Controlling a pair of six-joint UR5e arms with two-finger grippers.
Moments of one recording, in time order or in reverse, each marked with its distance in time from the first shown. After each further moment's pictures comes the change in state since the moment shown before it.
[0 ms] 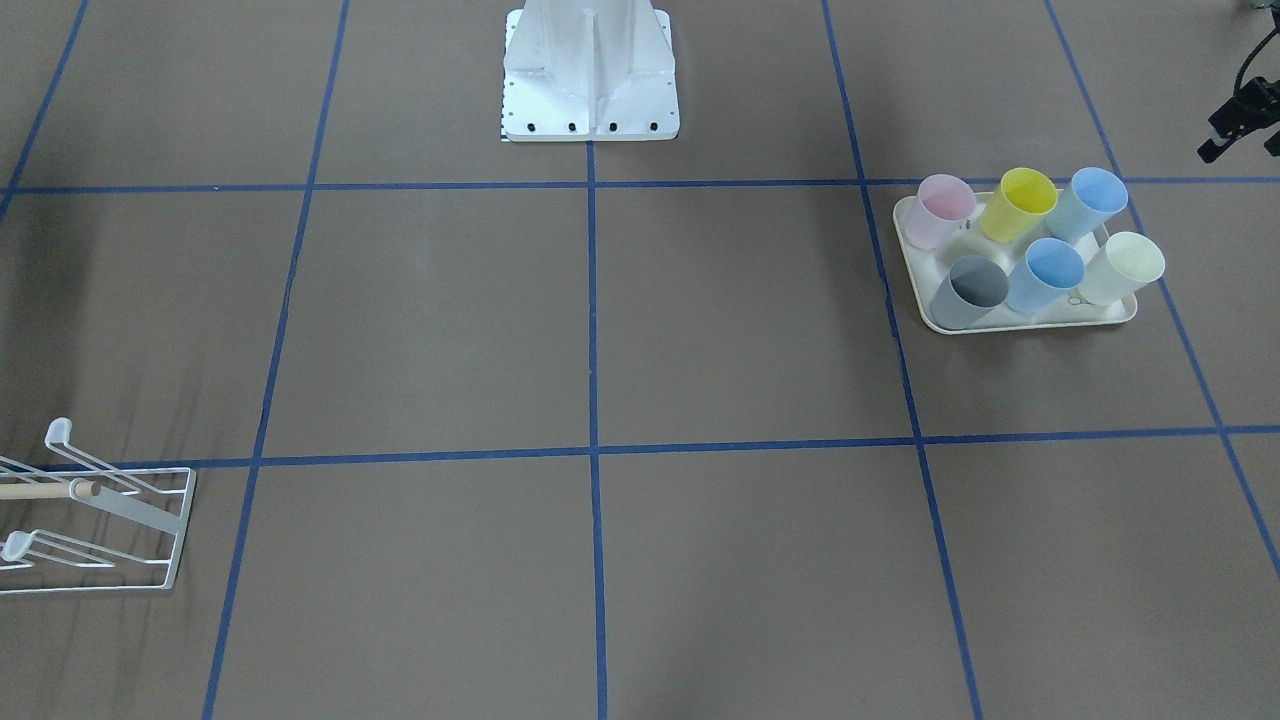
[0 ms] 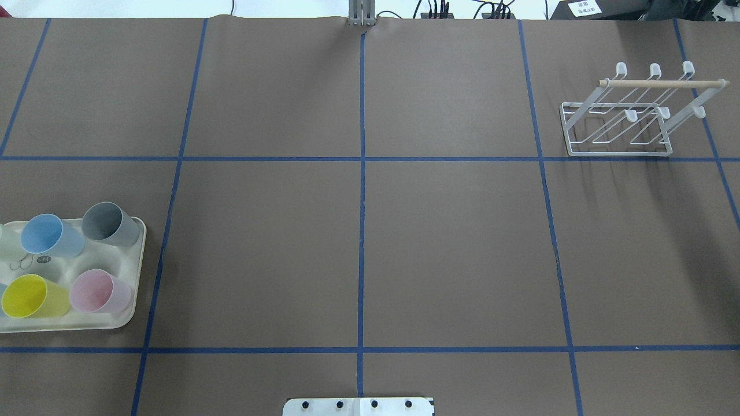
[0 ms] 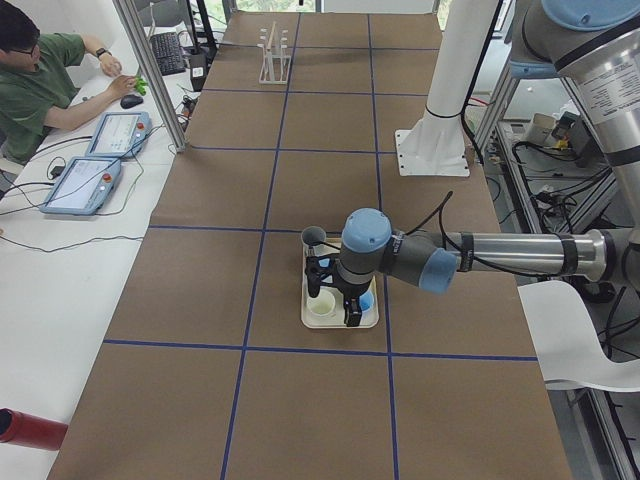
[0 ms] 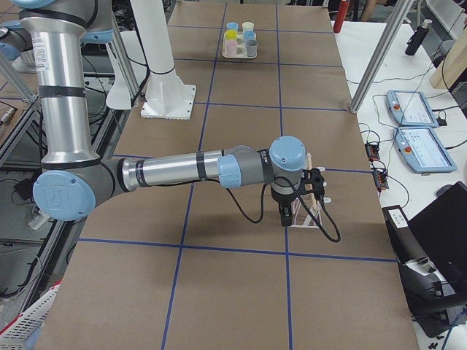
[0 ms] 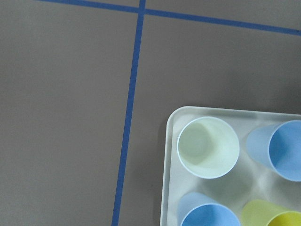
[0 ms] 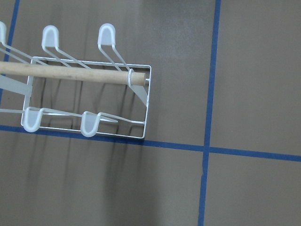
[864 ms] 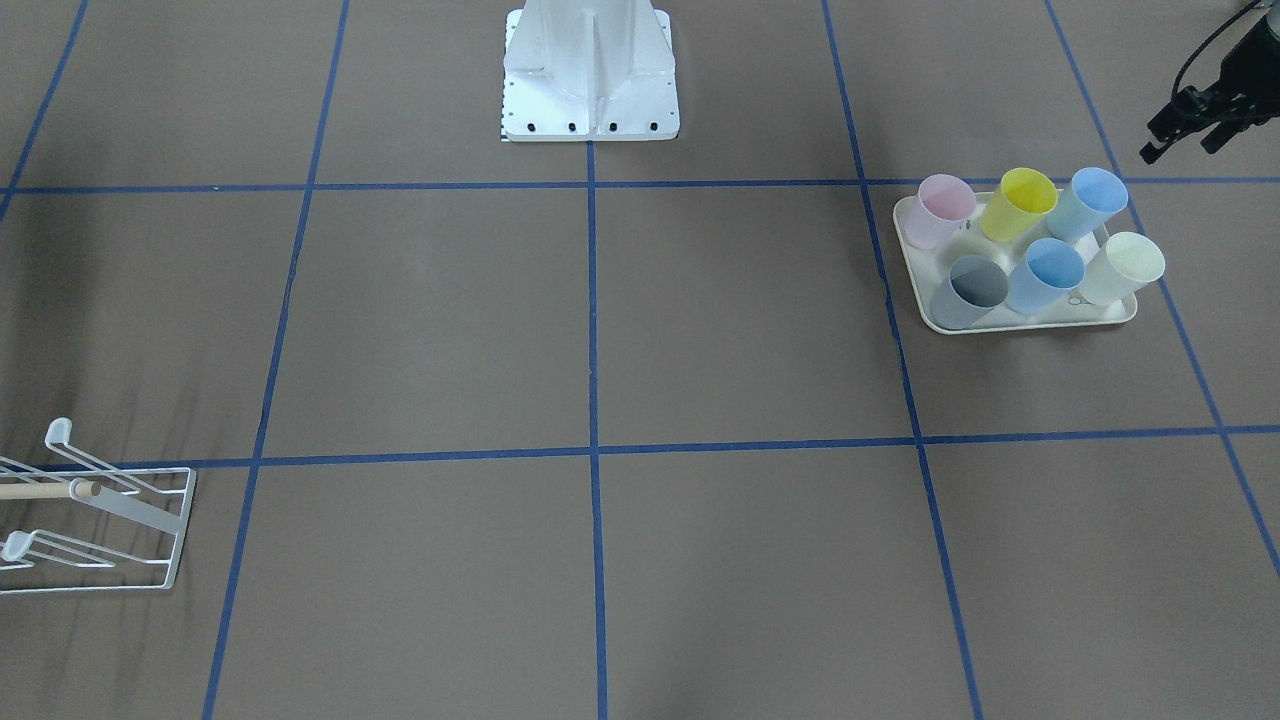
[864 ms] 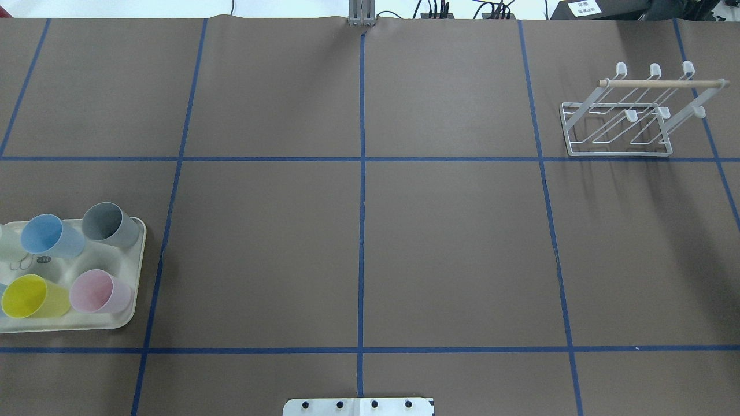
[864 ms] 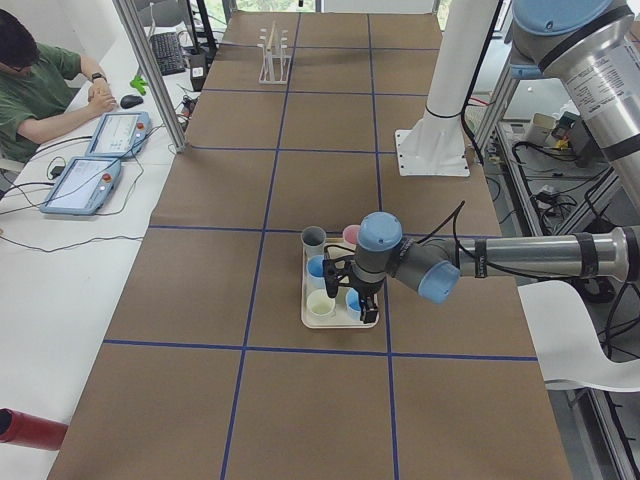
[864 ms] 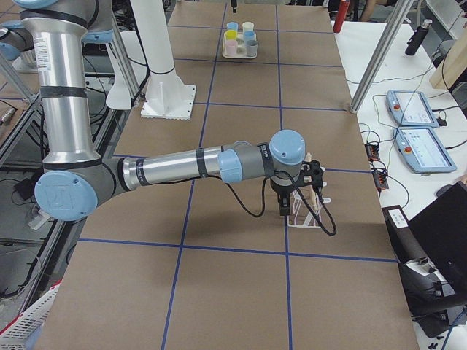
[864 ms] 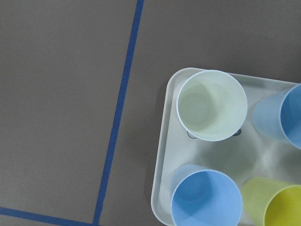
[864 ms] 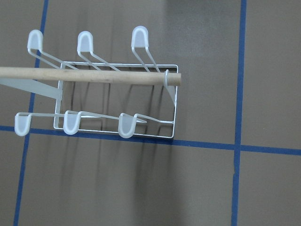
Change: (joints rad) left arm 0.218 0.016 0.038 -0.171 0.081 -0.263; right arm -0.017 0.001 0.018 0.003 0.060 0.048
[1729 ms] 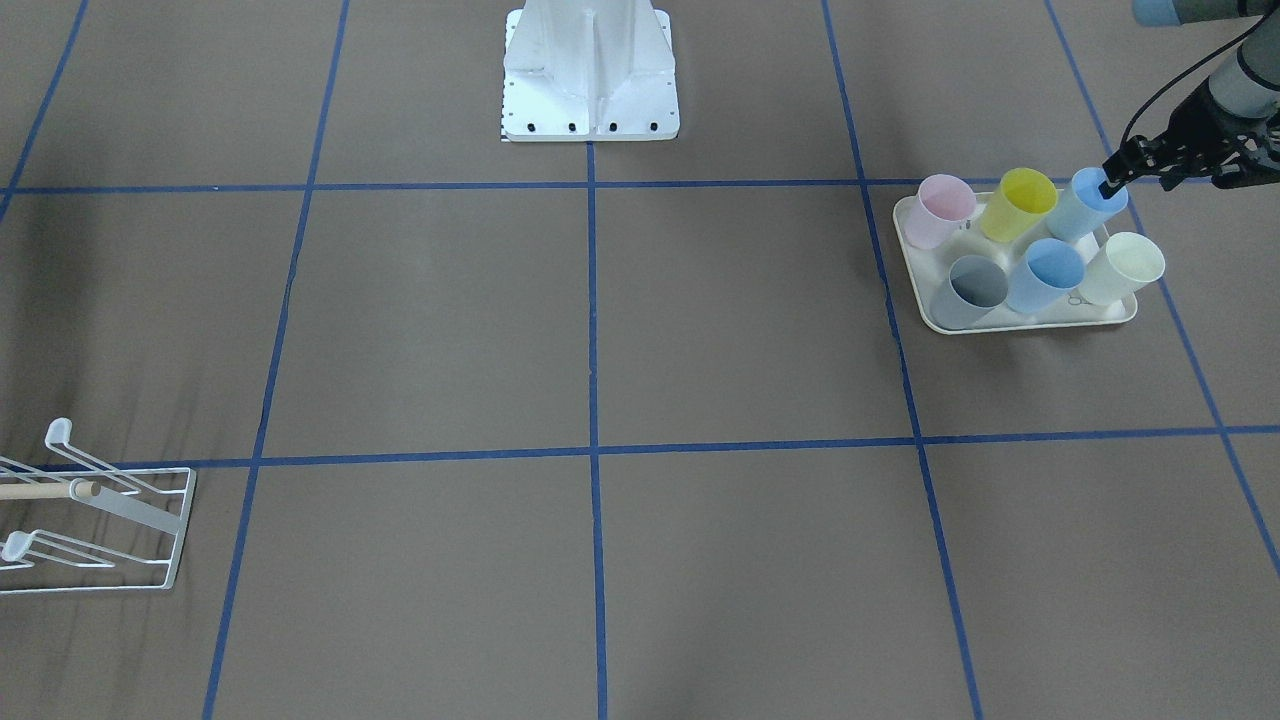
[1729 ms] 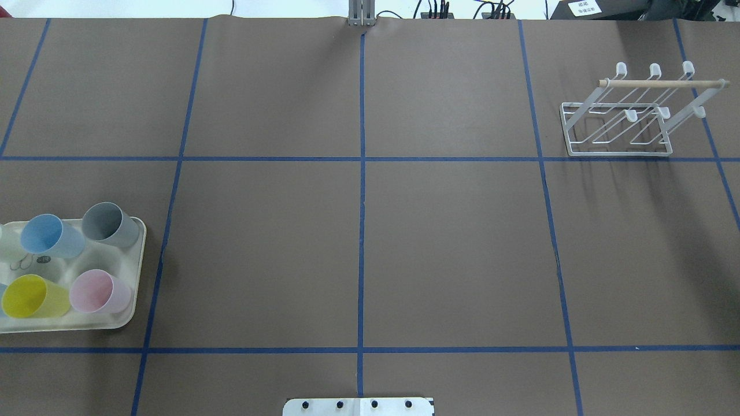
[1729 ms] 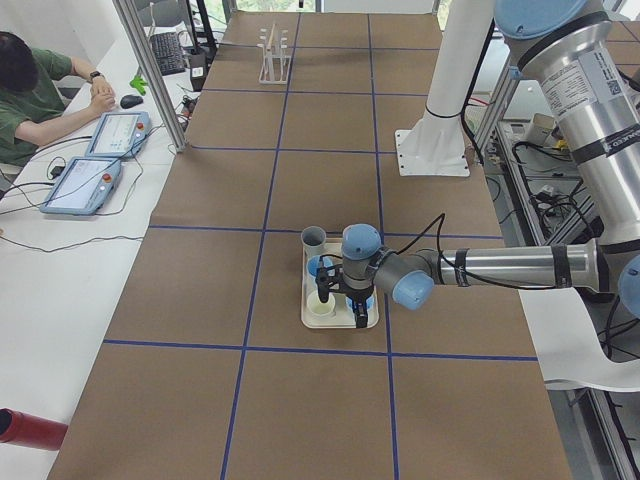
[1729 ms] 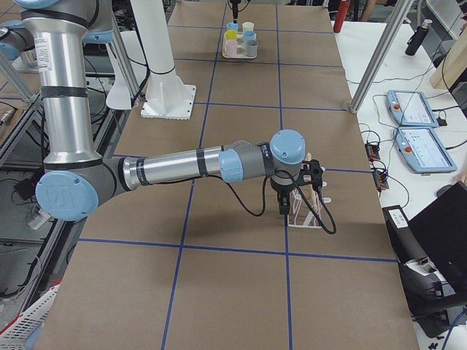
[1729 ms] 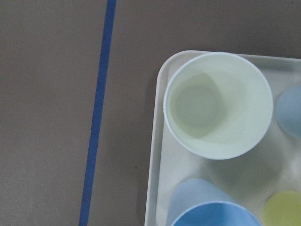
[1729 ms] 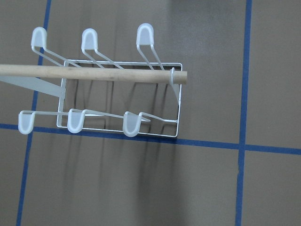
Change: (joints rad) left arm 0.137 -0.081 0.107 -0.011 0.030 -0.013; right arm -0.006 0.000 0.001 0.000 0.006 0.002
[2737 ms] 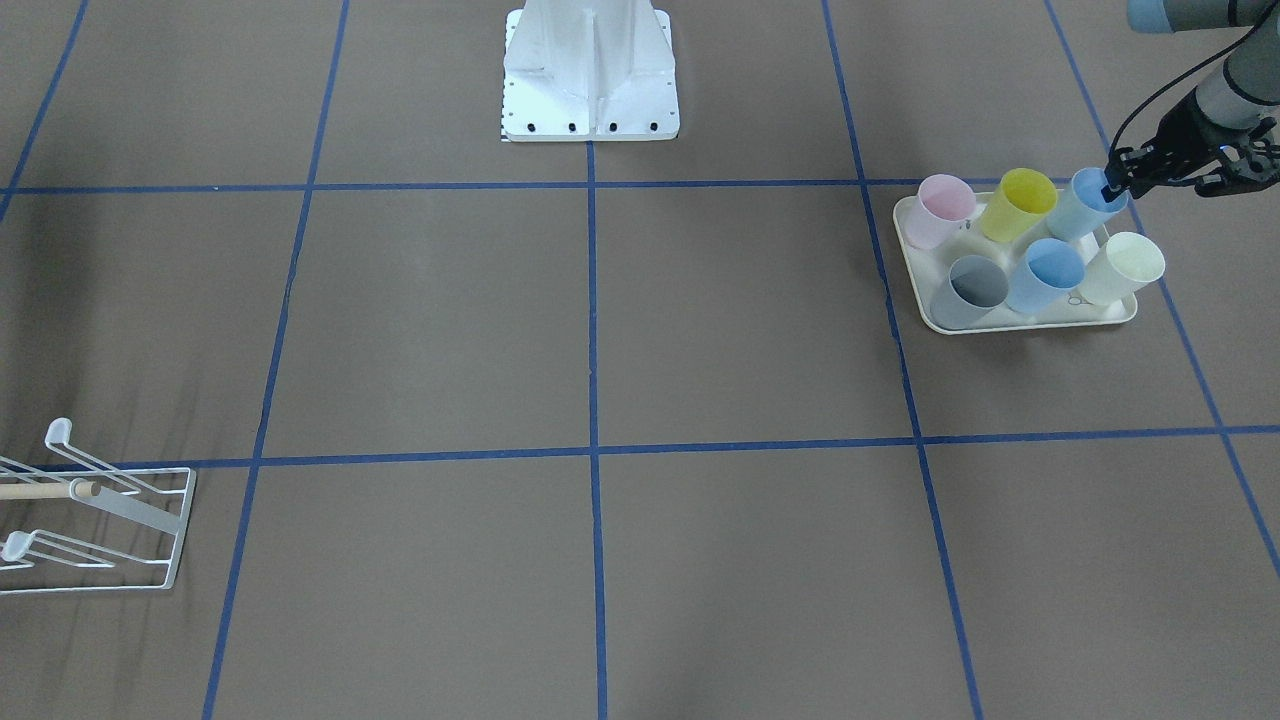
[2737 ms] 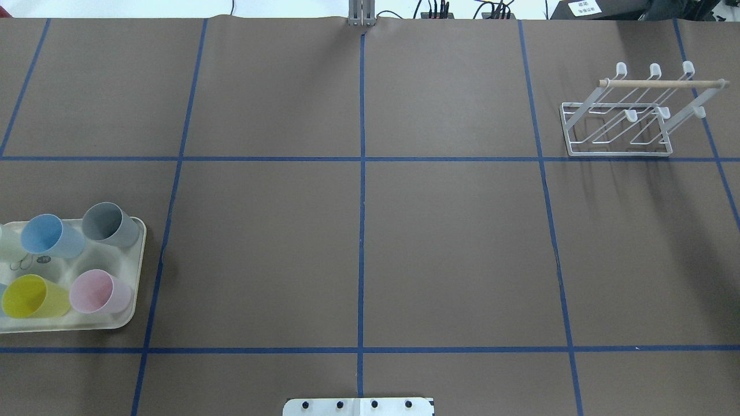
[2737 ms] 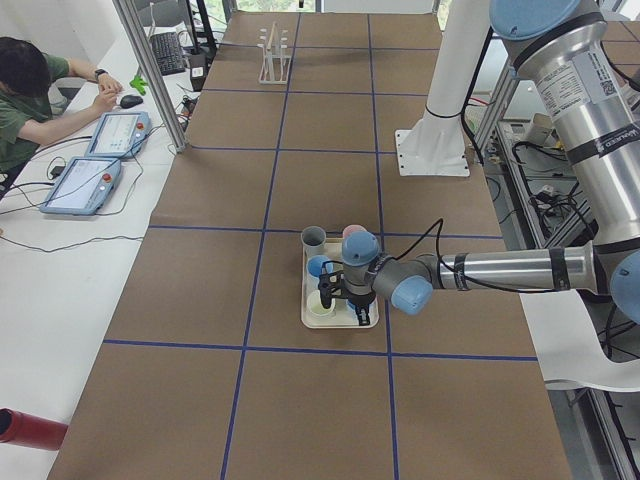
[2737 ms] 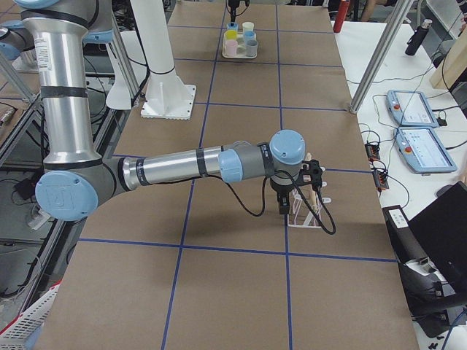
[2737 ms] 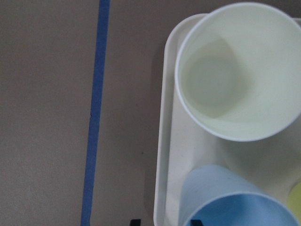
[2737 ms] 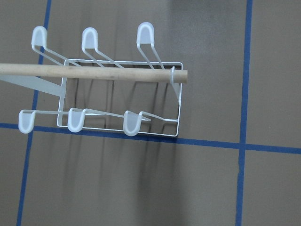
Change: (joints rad) left arm 0.026 -0.007 0.035 -0.005 -0.008 0.005; right arm 0.000 -0.001 0.001 0.000 0.002 -0.001
